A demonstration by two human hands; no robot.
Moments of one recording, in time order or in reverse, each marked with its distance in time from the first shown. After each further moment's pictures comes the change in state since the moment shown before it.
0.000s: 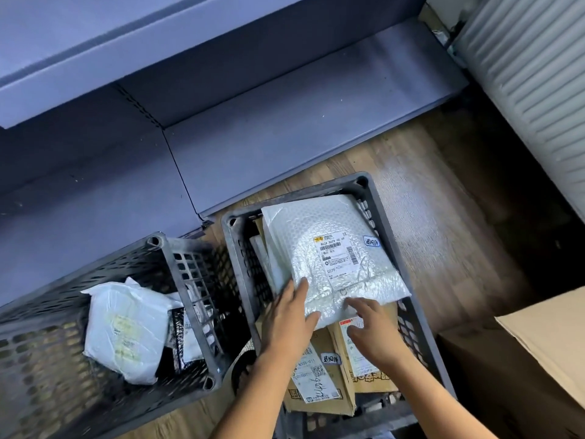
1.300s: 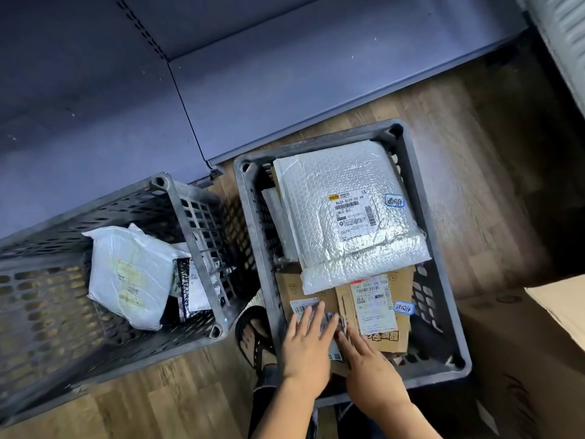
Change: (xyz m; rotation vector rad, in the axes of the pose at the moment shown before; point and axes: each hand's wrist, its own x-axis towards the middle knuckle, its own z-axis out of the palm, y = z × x) left_hand -0.061 -0.057 0.100 0.549 -0.262 0.180; right_hand -0.042 0.075 0.108 -0.503 -0.269 -0.038
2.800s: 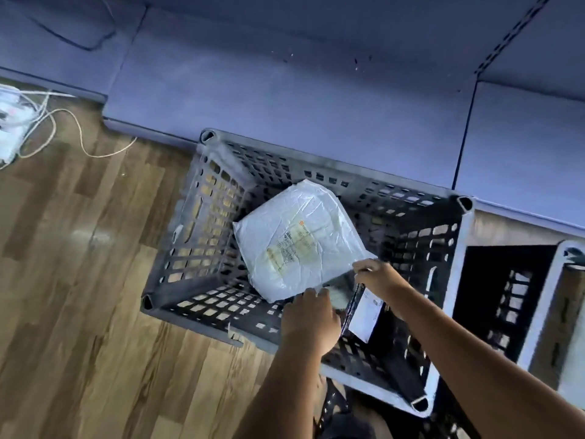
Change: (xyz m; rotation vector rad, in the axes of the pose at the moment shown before) left_hand -0.083 -0.328 0.030 -0.775 0.169 -0.588; right_hand 0.213 -0.368 0.020 0.069 -0.052 -0.082
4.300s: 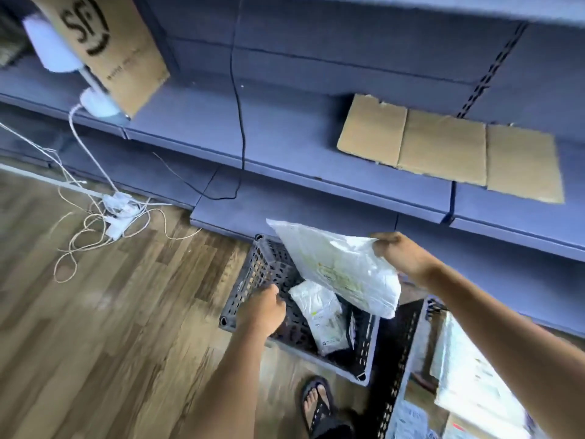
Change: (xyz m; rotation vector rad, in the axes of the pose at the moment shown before) left_hand -0.278 -0.006 -0.206 -0.158 0.355 -0.143; right_hand -0.388 -0.190 -0.187 -0.062 0.141 -0.453
